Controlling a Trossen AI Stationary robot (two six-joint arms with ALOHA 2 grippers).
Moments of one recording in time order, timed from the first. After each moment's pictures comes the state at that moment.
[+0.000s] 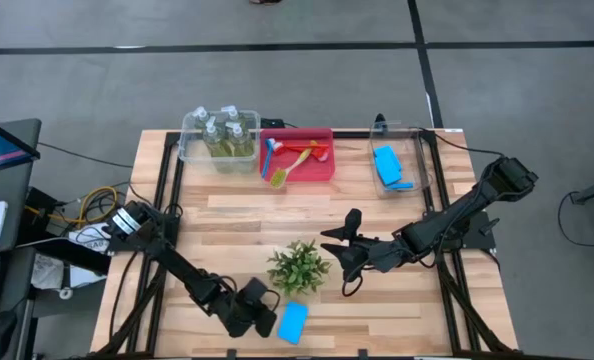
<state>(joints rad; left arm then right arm) -0.77 1.96 0.88 0.22 -0.40 -1.56 0.52 1.26 0.69 0.27 0.79 -0.55</state>
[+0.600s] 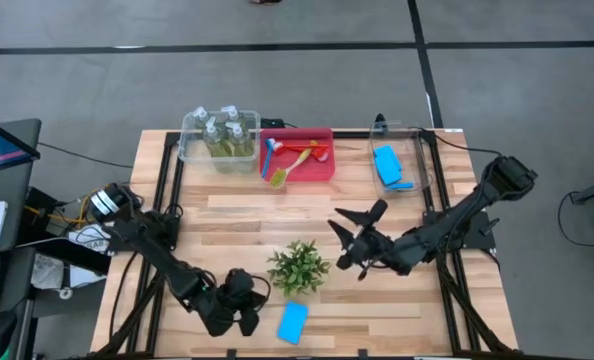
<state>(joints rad) -0.83 1.72 0.86 0.01 -0.65 -1.22 0.59 1.26 0.69 0.75 1.21 -0.80</state>
